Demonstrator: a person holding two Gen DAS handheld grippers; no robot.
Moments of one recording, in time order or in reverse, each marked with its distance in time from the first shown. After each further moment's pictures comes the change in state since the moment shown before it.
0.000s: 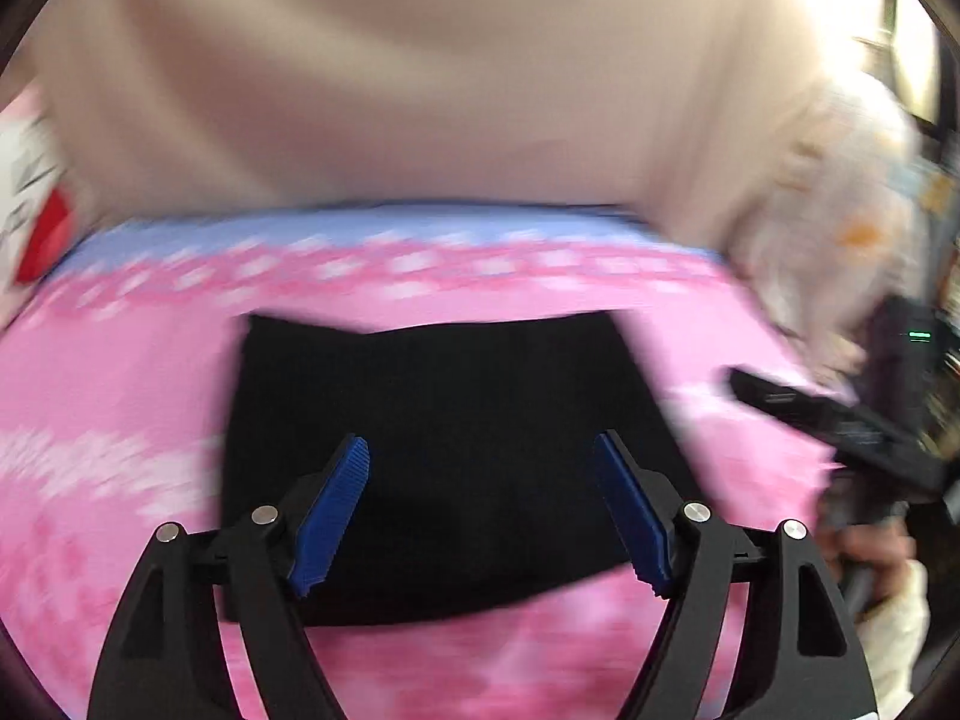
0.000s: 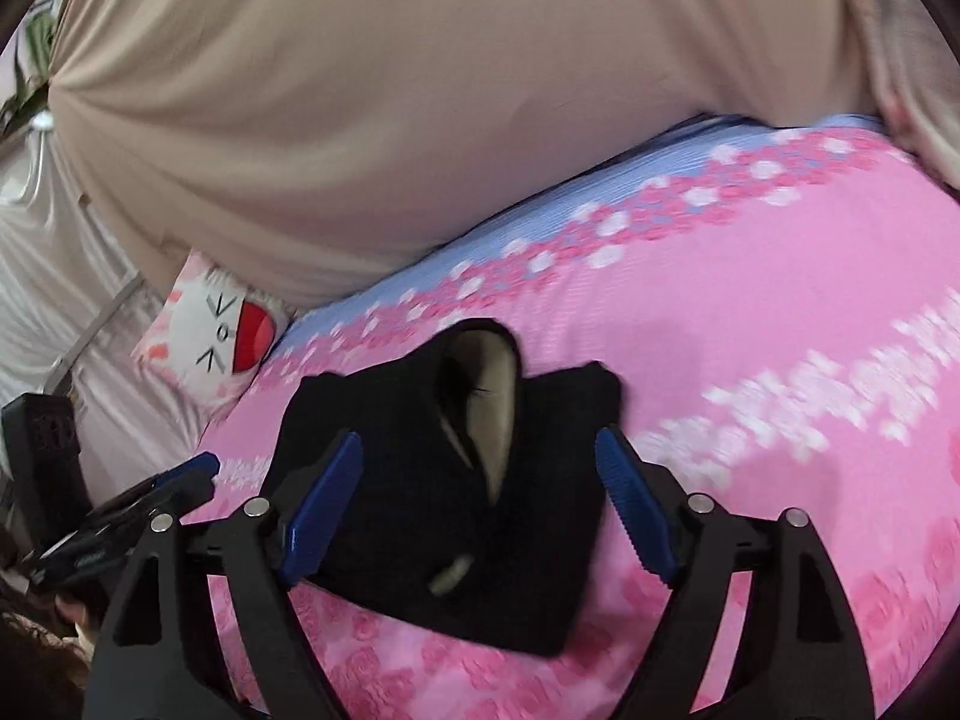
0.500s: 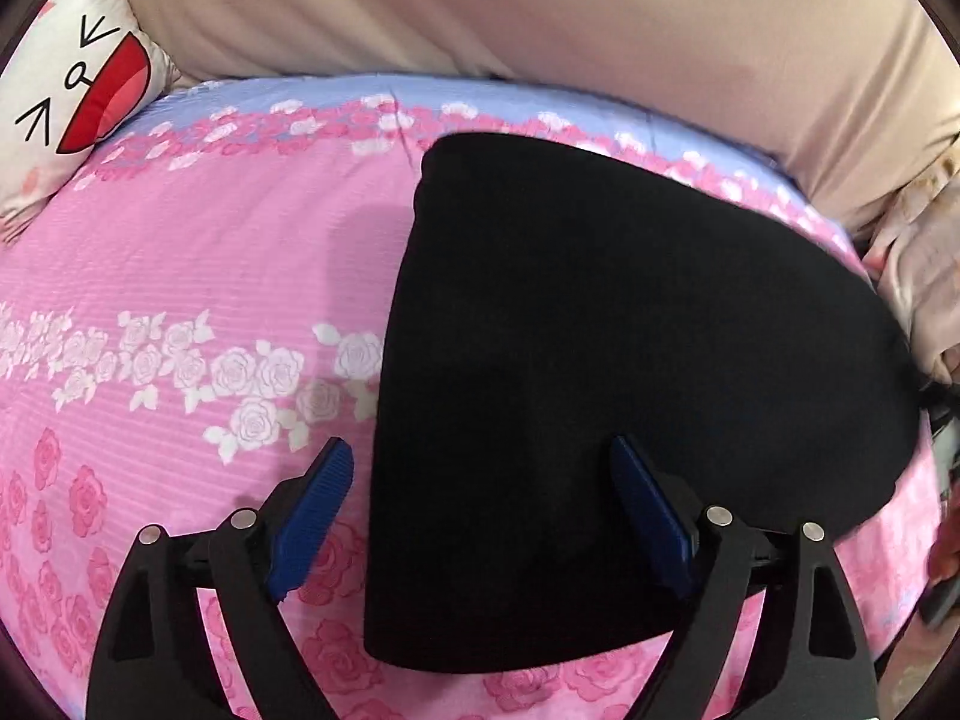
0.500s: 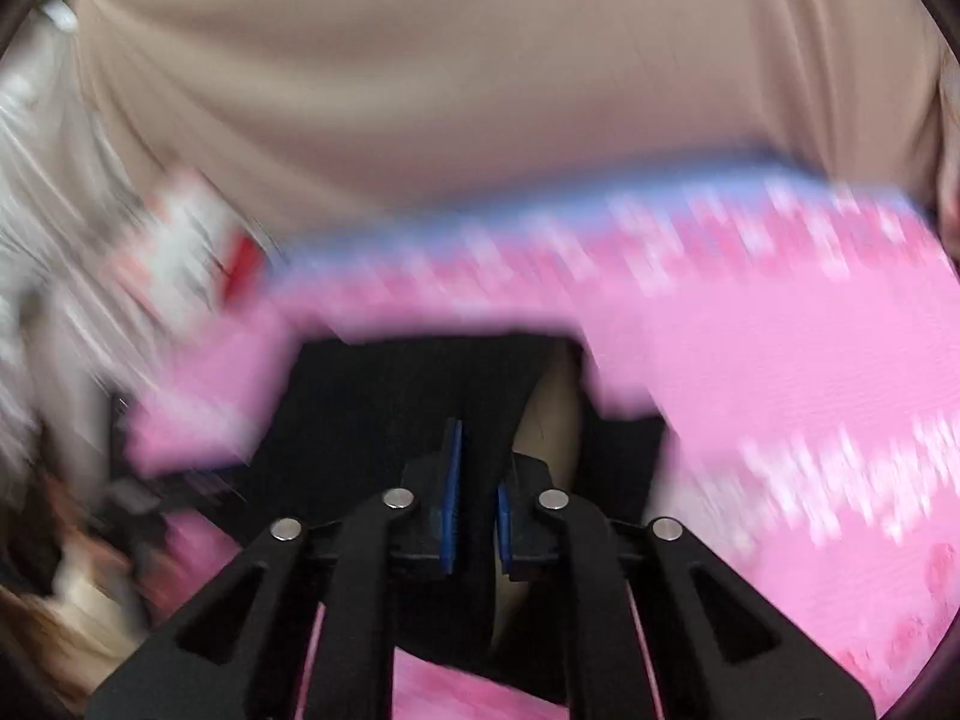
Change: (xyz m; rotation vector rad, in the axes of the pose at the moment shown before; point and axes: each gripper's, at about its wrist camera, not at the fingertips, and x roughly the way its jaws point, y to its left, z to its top) left arm 0.068 0.085 -0.031 -0.121 0.197 0.111; right arm 0.038 -0.005 -0.024 -0.078 0.209 -0.235
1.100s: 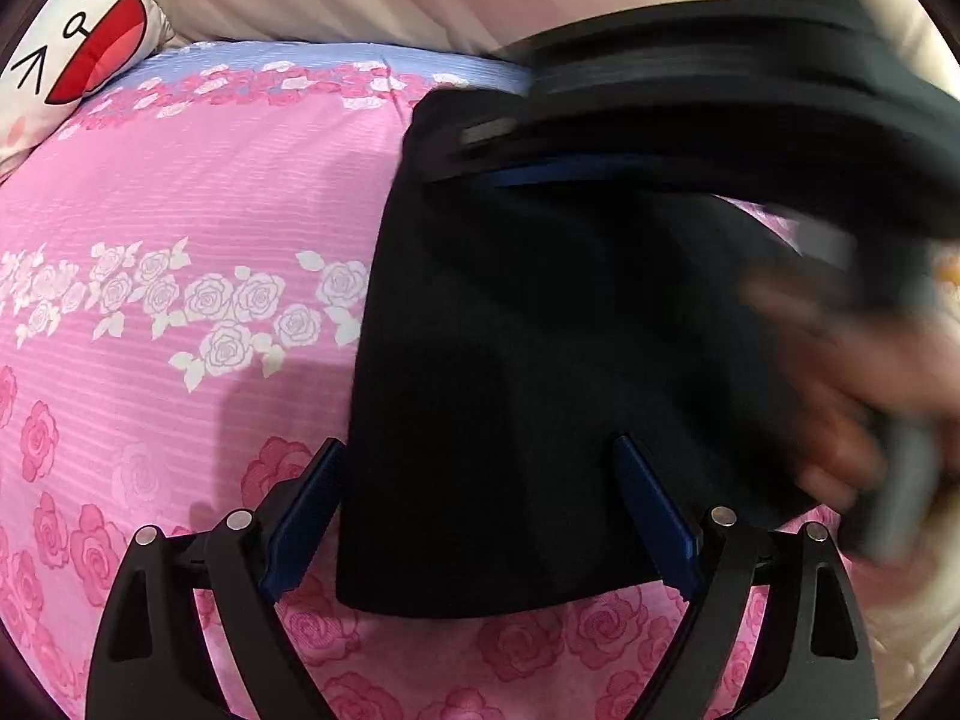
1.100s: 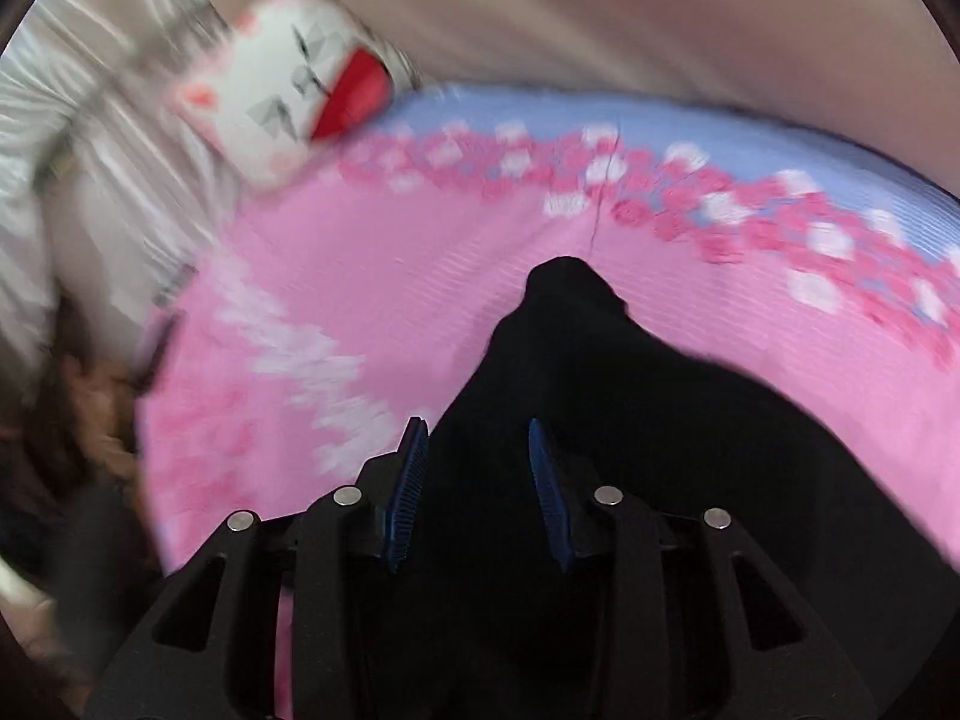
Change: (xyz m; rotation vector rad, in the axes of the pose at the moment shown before) left arm 0.003 0.015 -0.028 -0.046 -0.001 -0.110; right arm 0.167 0.236 0.080 -0.388 0.193 0.177
